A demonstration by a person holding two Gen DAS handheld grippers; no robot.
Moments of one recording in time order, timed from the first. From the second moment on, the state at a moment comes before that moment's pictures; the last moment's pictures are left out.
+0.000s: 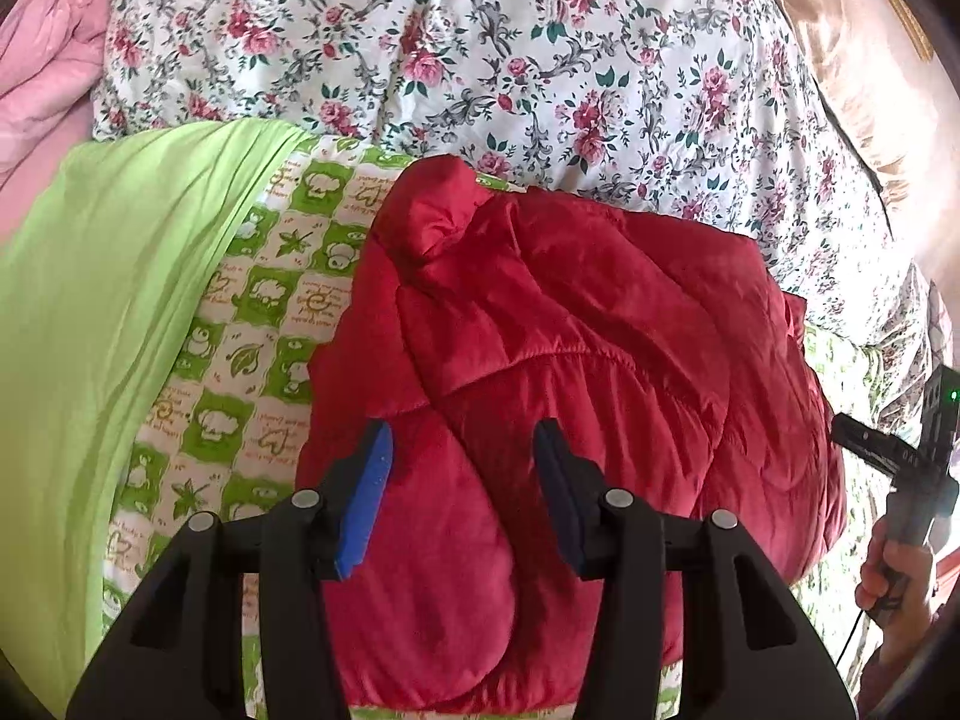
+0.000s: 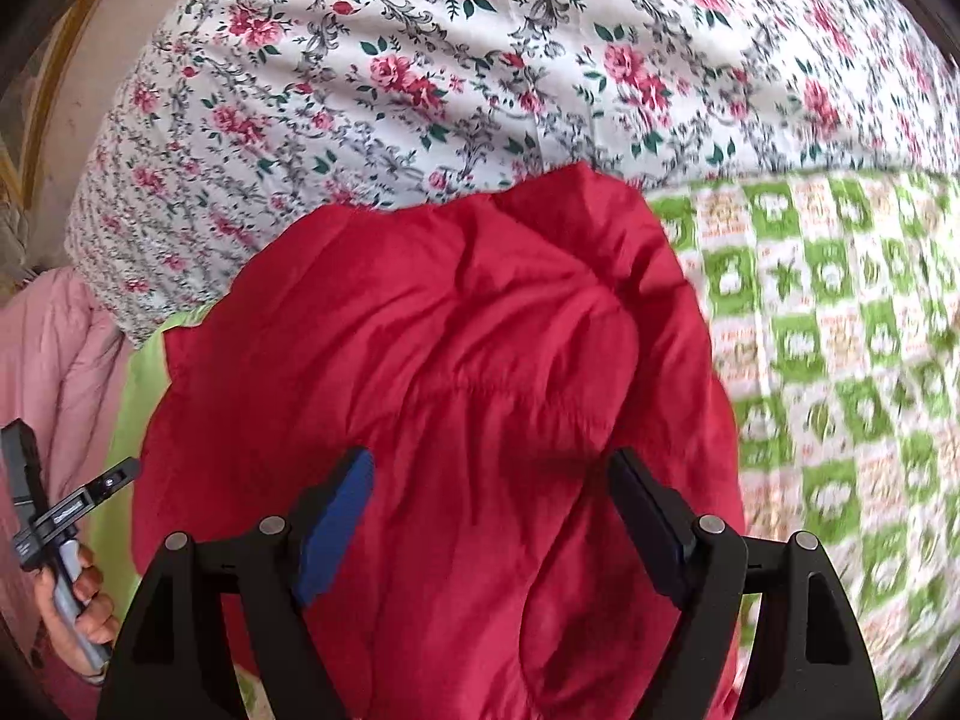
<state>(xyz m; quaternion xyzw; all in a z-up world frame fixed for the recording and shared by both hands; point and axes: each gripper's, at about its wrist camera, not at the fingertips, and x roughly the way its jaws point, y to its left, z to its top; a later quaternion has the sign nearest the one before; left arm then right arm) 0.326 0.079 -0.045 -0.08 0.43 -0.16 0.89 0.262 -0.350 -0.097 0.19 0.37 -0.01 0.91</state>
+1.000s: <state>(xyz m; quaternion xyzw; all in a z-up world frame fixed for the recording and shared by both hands) 0.320 0.124 -0.088 -0.14 0.48 -0.21 0.84 0.210 -0.410 -0.121 0.23 0.39 -0.02 0.89</state>
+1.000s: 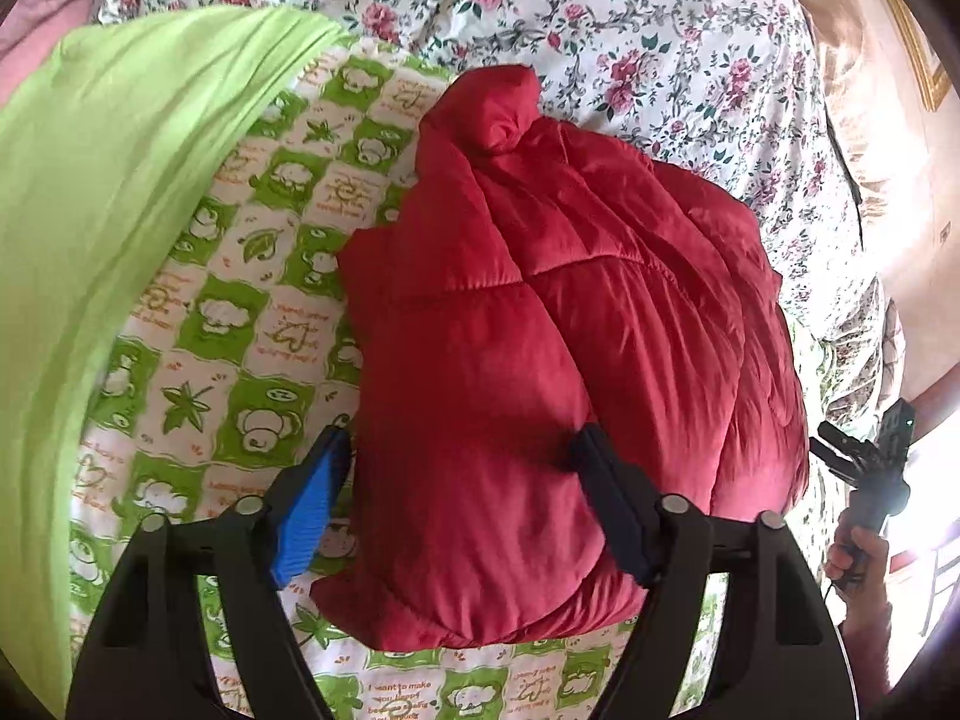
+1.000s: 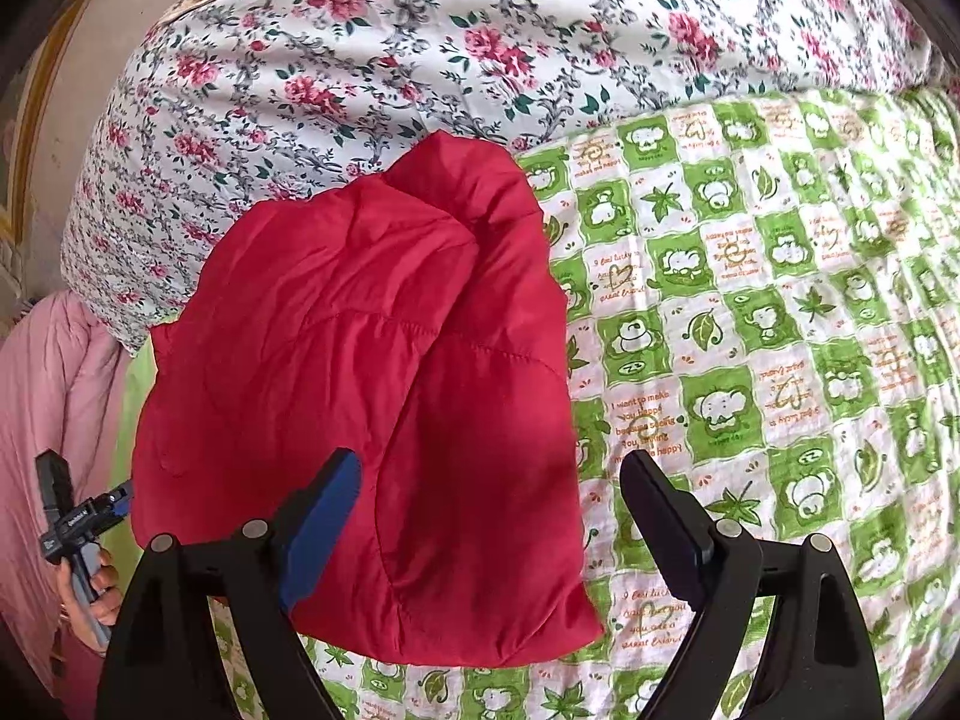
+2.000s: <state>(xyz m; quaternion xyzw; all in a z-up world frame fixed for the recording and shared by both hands) 0.363 0.091 -0.131 -0.22 0.51 -0.30 0.77 0.290 -0.425 -0.188 0.34 0.43 0.15 0.82</state>
